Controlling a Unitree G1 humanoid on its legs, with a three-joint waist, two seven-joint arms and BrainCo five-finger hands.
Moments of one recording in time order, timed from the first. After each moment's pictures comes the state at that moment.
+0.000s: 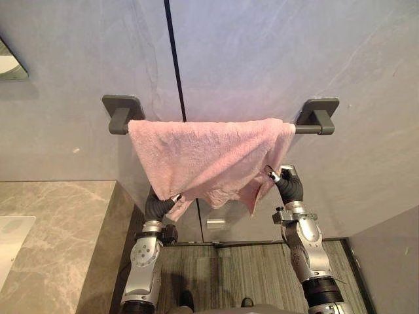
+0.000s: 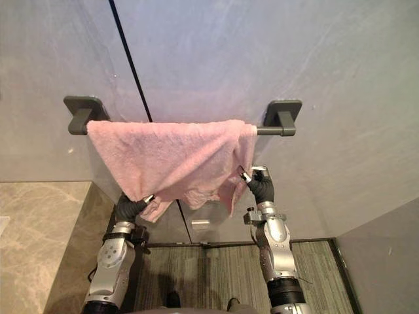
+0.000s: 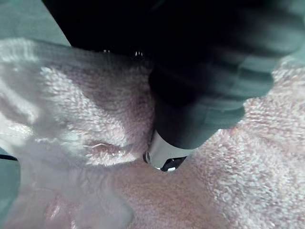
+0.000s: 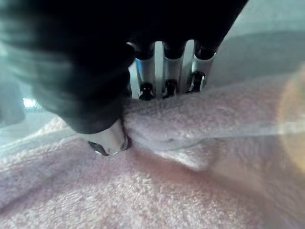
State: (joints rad) left arm 0.11 0.05 0.02 0.09 -0.13 -0.25 0.04; right arm -0.06 -0.05 0.00 0.18 0.28 -0.23 0.06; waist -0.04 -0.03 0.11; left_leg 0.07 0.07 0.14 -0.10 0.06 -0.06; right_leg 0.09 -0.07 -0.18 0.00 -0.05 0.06
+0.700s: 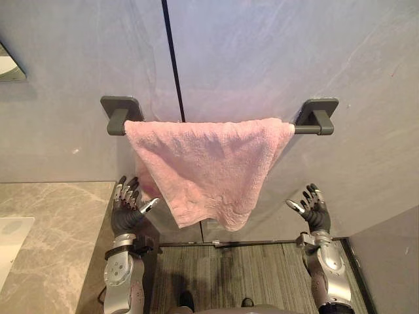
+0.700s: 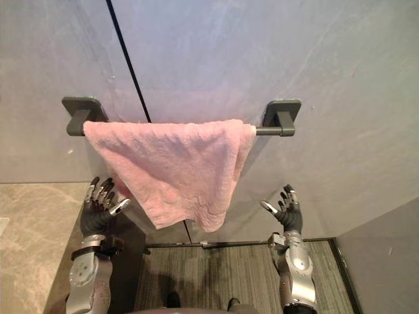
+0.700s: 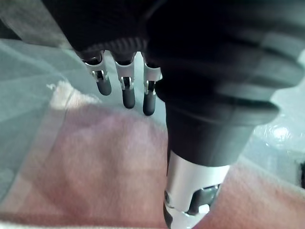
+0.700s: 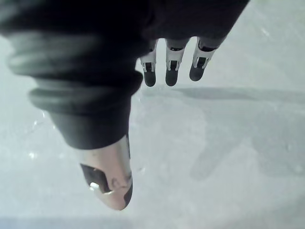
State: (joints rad) left arm 0.23 0.03 0.20 -0.03 -0.30 -0.24 0.02; right arm 0.10 -0.04 -0.25 0.20 0.23 -0.18 -0.02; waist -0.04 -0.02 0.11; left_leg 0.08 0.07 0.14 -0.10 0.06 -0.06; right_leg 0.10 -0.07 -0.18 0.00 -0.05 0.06
